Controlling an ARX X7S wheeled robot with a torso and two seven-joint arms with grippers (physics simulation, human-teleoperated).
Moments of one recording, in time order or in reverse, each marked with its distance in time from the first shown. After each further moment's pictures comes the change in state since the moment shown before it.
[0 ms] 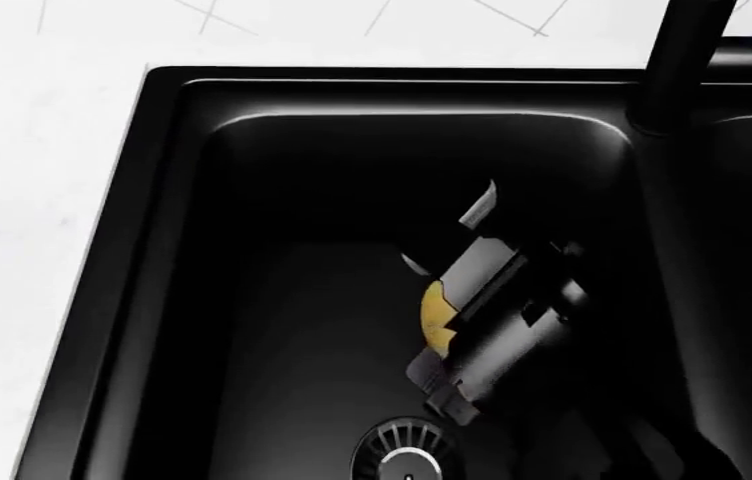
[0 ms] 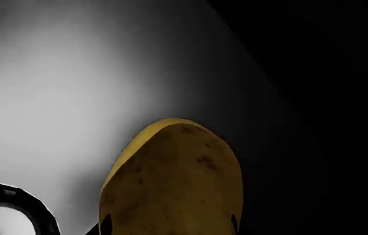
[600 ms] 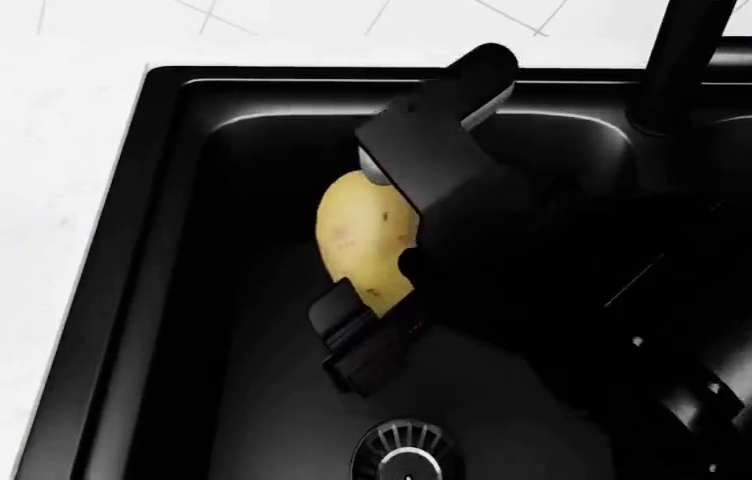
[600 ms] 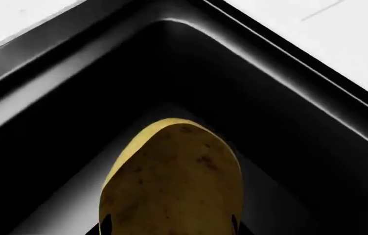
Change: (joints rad) left arm 0.014 0.001 -0.012 -0.002 -0.008 0.018 0.006; right arm -0.043 0.365 0.431 -1.252 0.860 0.726 0.626
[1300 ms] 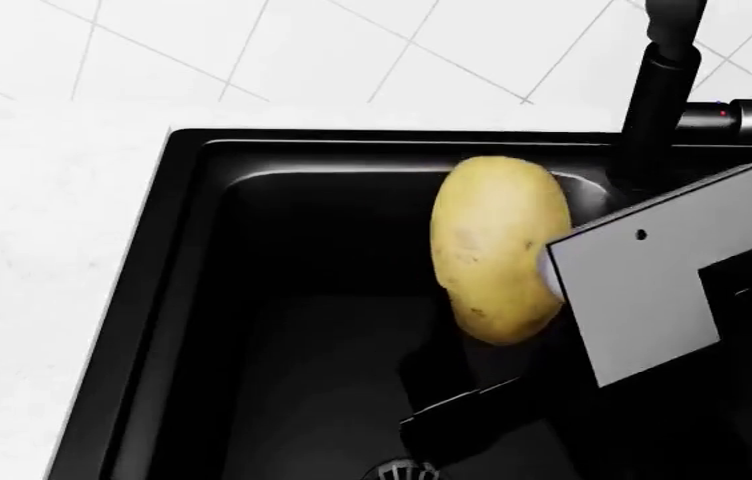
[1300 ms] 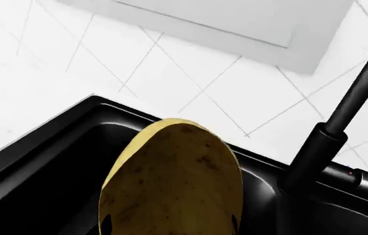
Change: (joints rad) left arm 0.077 -0.034 -0.043 0.068 -0.001 0.127 -0.042; right arm -0.447 0.270 0.462 -0.554 0.535 -0.216 0.665
